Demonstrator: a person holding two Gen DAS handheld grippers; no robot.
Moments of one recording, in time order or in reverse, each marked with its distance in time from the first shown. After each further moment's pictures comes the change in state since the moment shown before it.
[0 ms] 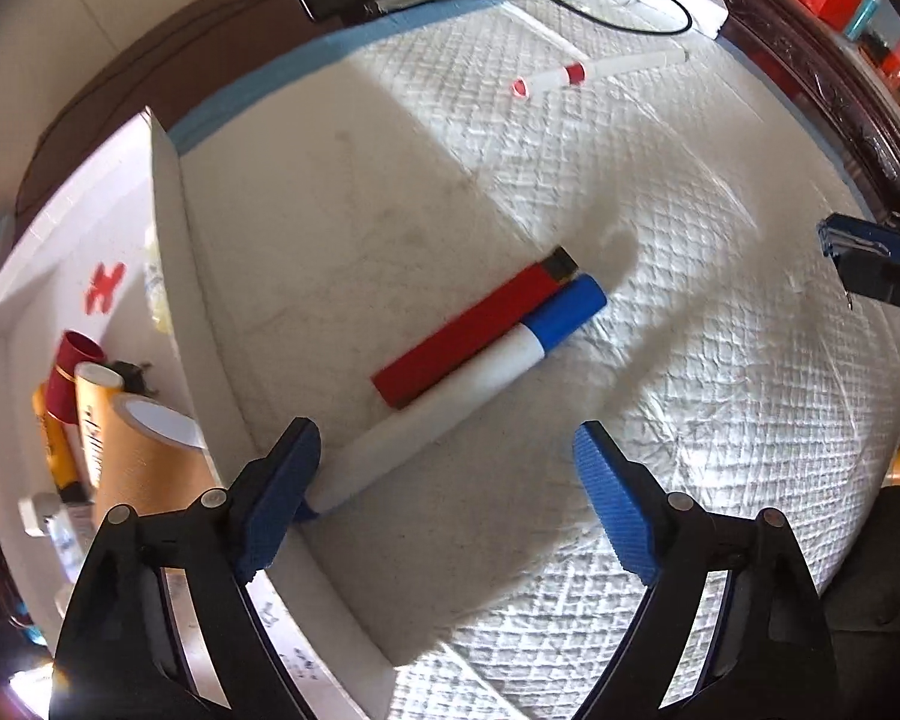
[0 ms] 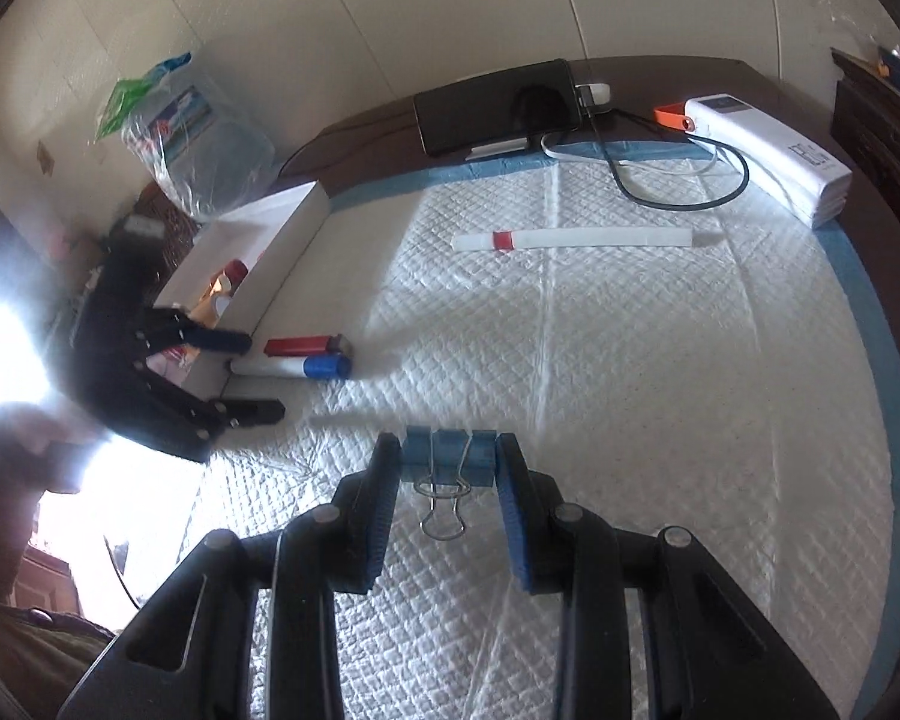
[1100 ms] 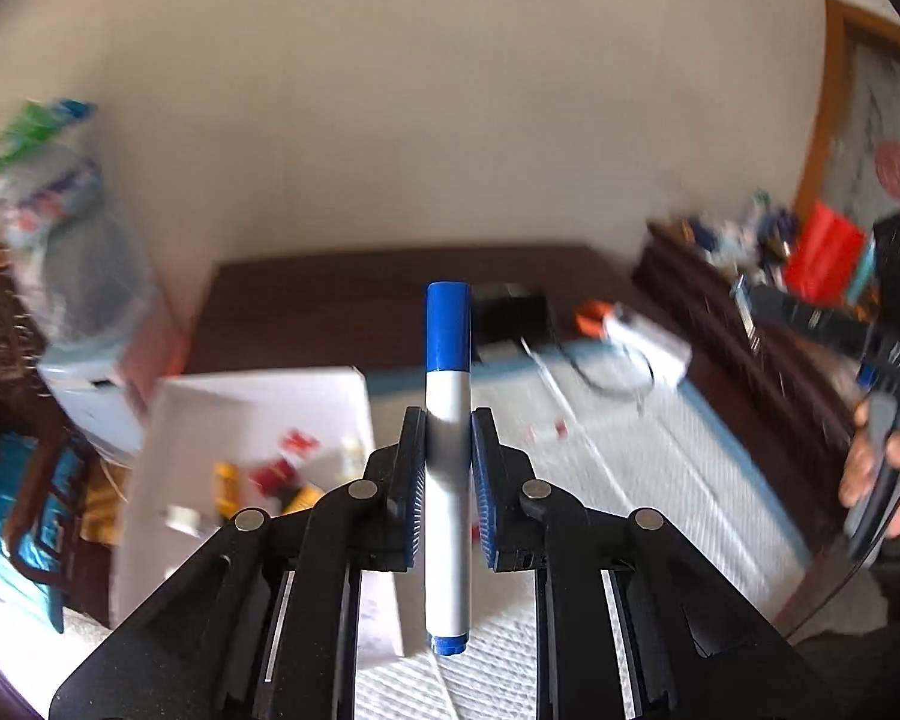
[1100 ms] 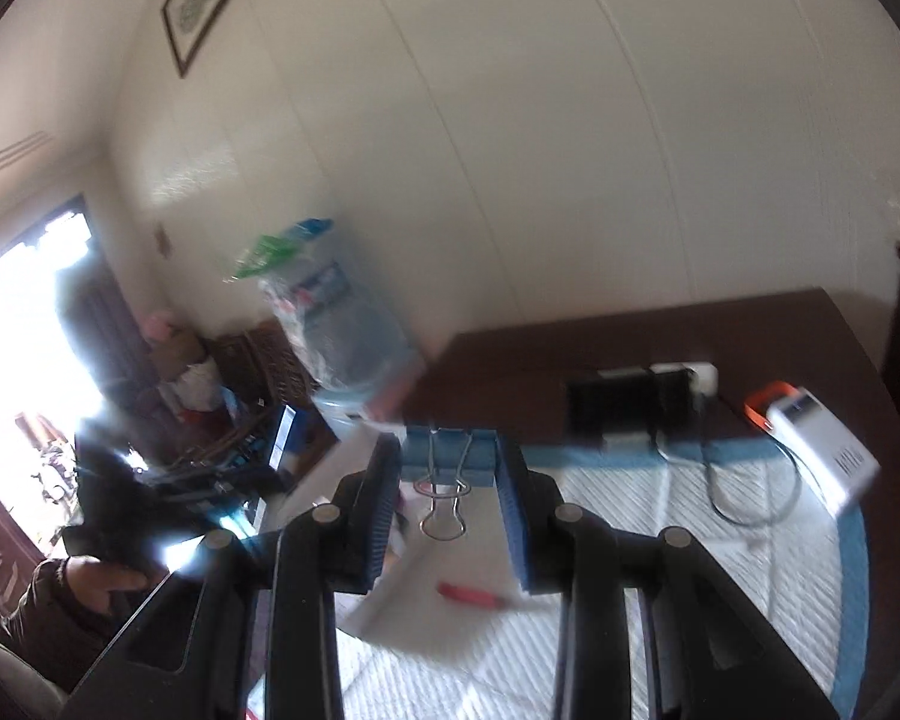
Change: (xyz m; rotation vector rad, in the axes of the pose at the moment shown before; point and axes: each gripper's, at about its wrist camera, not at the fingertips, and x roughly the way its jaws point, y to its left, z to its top) left arm -0.234 0.038 -0.061 -0.337 -0.688 0.058; right arm -0.118 0.091 0.106 -0.166 -0.400 0.225
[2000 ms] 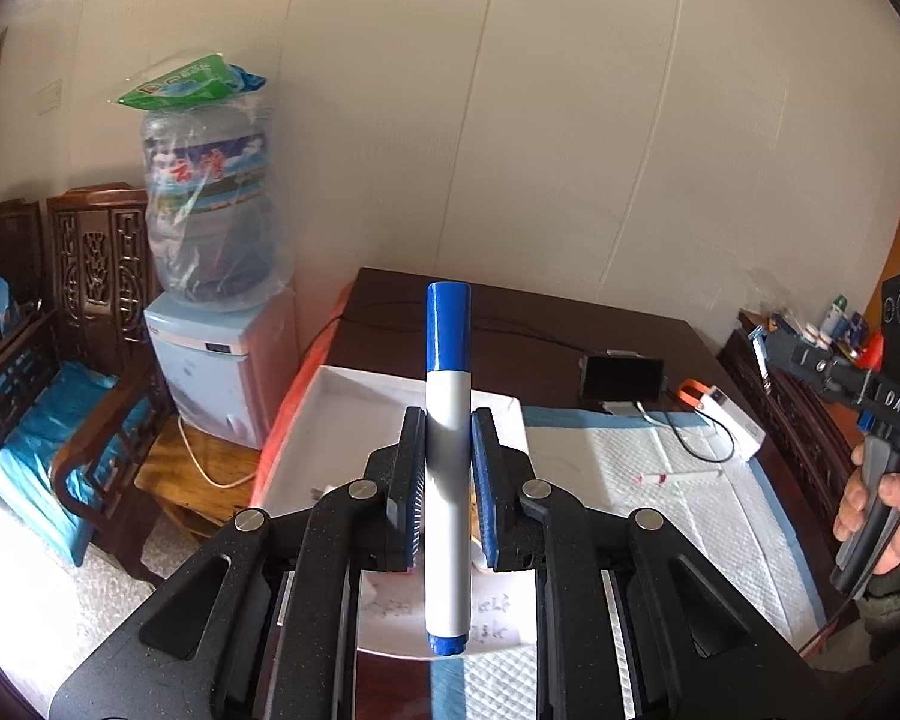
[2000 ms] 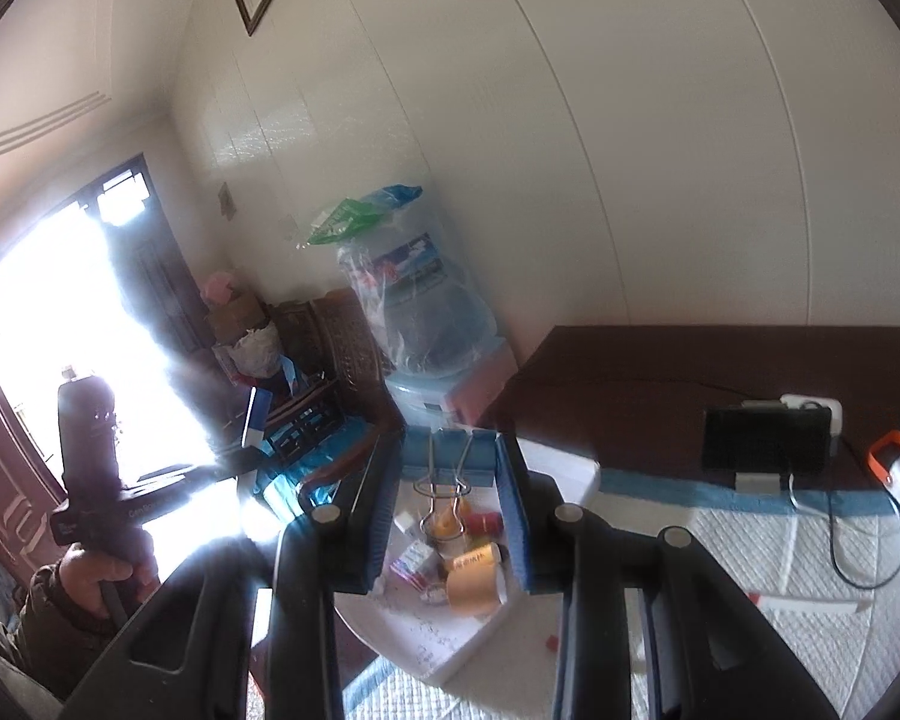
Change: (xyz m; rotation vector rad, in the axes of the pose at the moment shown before) left arm -0.056 0.111 -0.022 -0.199 -0.084 0.176; right arm 0.081 0.066 0.023 -0.079 0.047 0.146
